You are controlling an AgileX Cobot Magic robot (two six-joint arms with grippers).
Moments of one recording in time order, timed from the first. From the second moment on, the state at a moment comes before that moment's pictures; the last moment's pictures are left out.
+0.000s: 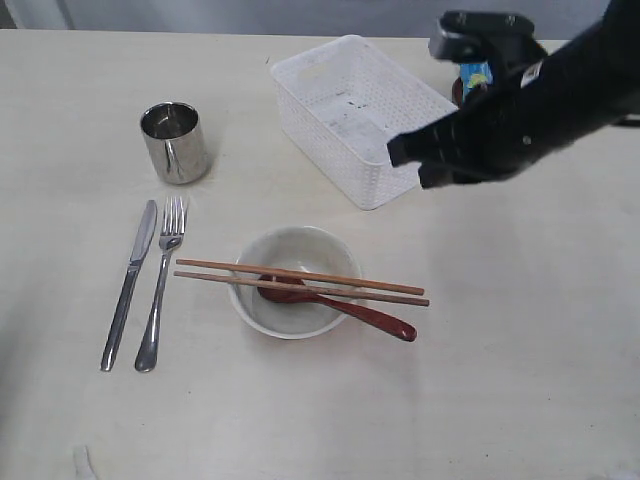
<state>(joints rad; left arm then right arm) -0.12 0.00 0.00 0.15 0.35 -0.08 0.42 1.49 -0.92 0.35 0.62 -0.18</state>
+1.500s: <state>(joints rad) -0.12 0.00 0.00 0.15 0.35 -0.08 0.39 2.01 -1.77 0.16 0.92 -0.29</state>
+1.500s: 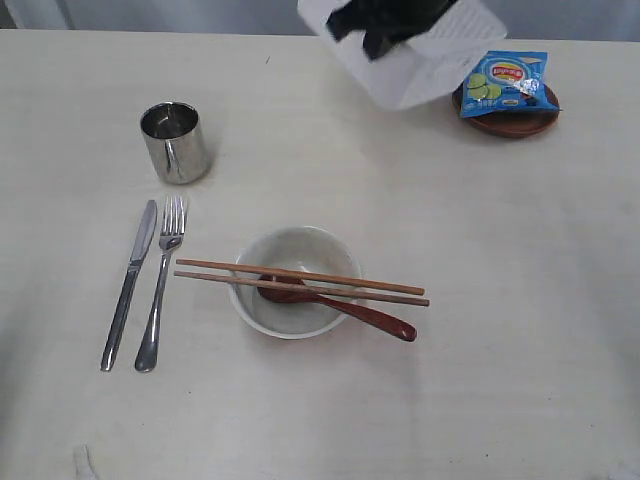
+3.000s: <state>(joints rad) -0.12 0.00 0.00 0.15 0.35 -0.08 0.17 2.25 -1.71 0.49 0.96 -0.50</state>
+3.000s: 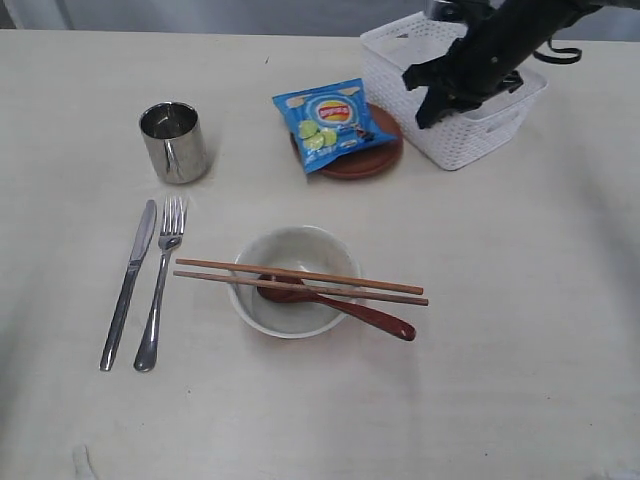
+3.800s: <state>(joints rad) -0.12 0.00 0.00 0.15 0.35 -0.08 0.34 2.10 -1.48 0.08 0.78 0.41</state>
